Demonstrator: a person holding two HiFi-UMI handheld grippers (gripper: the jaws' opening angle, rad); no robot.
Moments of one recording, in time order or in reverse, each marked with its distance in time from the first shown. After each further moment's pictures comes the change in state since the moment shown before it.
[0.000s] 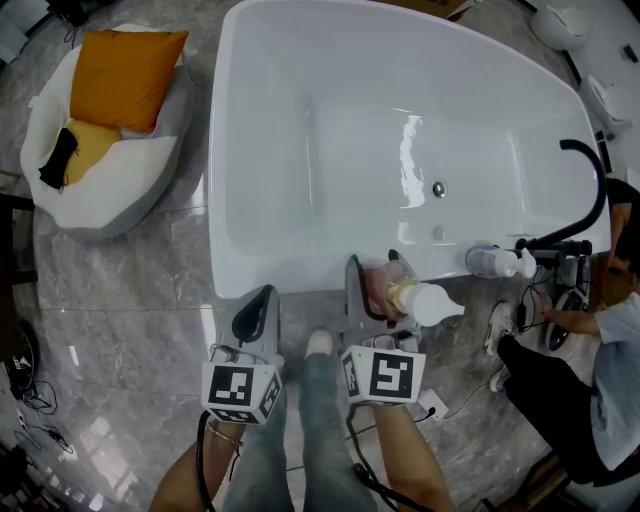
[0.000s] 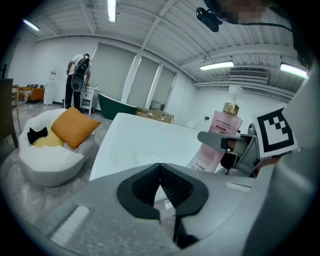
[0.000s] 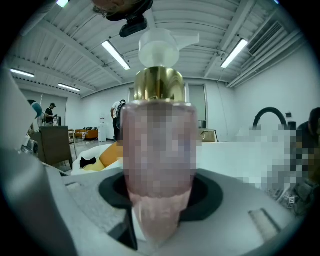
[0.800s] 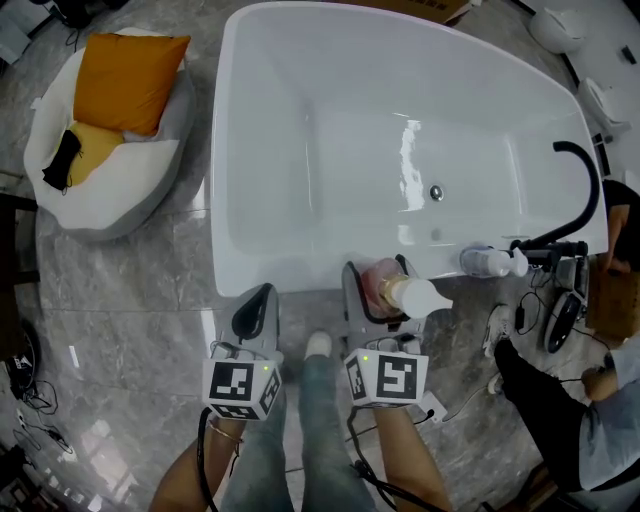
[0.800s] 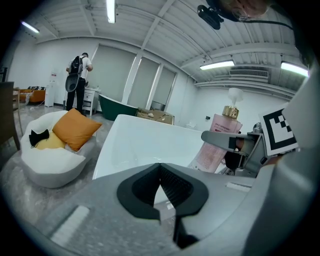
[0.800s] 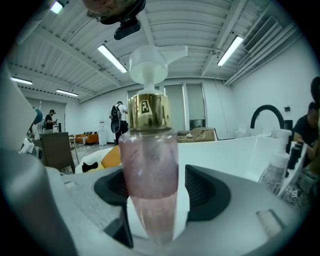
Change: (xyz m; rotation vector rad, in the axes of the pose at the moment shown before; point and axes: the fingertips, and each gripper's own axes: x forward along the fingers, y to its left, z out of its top) left arm -0.005 -0.001 0.011 0.008 0.002 0.012; right arm -0.012 -0.004 0.012 0.056 -0.006 0.007
